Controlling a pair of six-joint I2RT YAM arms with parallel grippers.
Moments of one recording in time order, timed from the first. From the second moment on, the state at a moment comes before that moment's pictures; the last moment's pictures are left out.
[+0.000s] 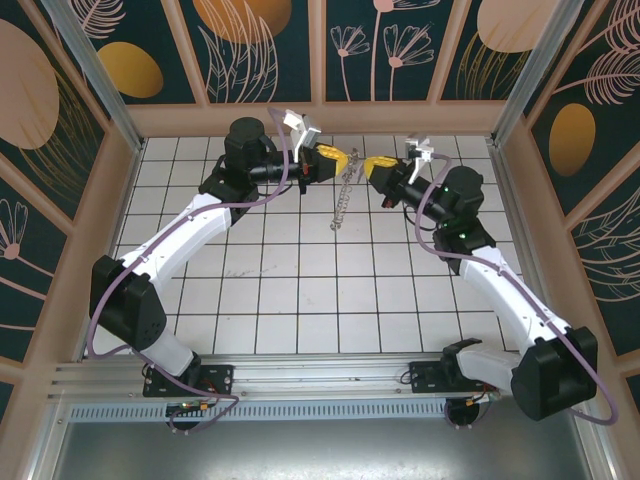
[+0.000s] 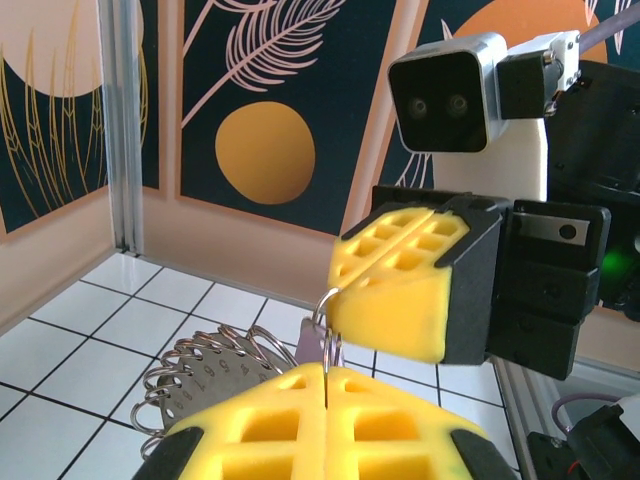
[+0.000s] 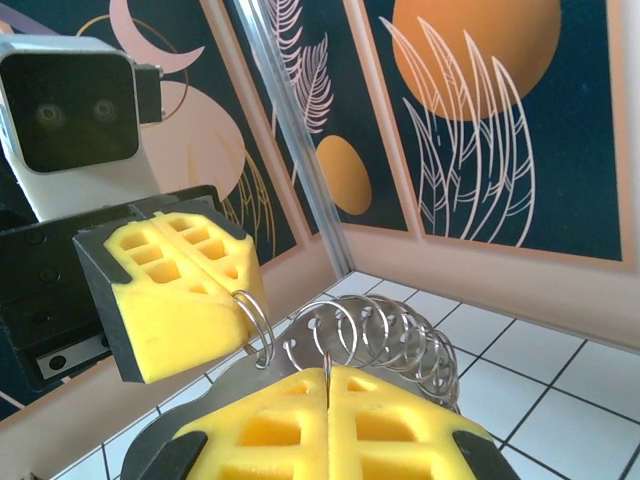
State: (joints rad) left arm -0.54 1.61 1.41 0.15 0.86 -0.17; right arm 0.35 1.15 0.89 0.38 -0.60 0.36
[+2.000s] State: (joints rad) left arm -0.54 1.61 1.40 0.17 0.88 -0.18; right arm 0.42 1.13 0.91 0.35 -0.54 0.31
